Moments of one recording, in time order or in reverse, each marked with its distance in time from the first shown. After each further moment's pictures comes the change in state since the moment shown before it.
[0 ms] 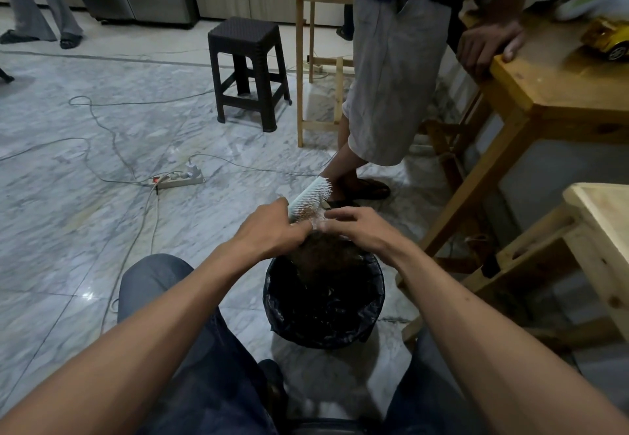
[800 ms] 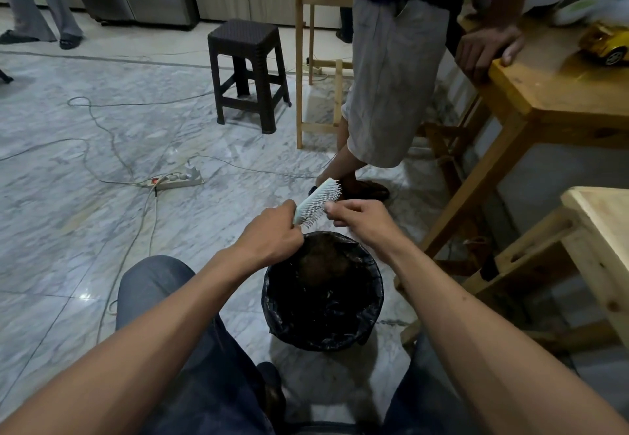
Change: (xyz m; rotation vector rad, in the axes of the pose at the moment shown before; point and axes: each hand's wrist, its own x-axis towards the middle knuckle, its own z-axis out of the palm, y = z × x) left_hand -0.003 0.002 0.002 0.016 -0.008 0.126; right_hand 0.008 -0.005 0.001 0.180 0.202 -0.032
